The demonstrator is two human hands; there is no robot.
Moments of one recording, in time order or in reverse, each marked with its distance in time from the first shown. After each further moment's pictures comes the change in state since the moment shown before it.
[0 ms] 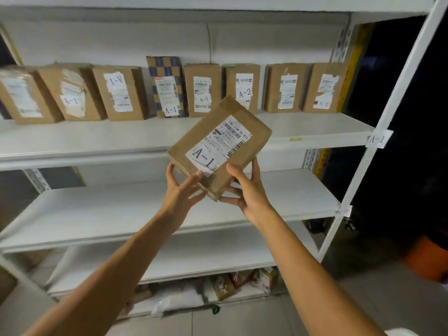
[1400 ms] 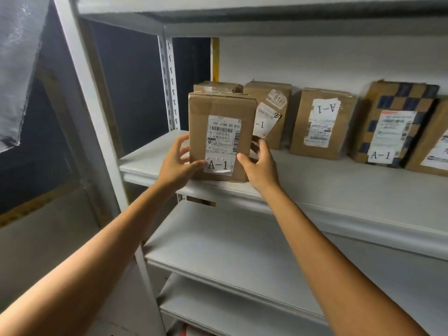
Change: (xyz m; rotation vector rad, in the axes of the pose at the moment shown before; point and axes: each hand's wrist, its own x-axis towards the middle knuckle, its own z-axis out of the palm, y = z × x) left_hand 0.117 0.231 -0.501 0.586 0.438 0.294; right_hand 0.263 0.176 0.482 -0.610 -0.215 -0.439
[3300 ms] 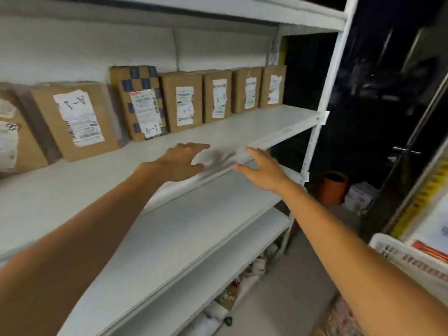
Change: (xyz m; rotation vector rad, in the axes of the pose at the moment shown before) left_hand -0.069 0.114 0.344 0.641 -1.119 0.851; right_hand -0.213 -0.028 -0.333 -0.785 0.485 0.615
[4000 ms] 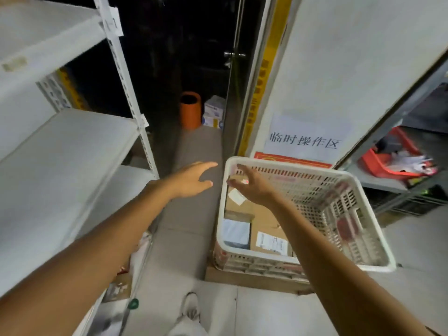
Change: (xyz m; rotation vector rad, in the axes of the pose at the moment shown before) left_hand 0.239 0.345 0.346 -0.352 -0.637 0.537; right_hand -0.122 0.400 -0.138 -0.005 0.194 0.777
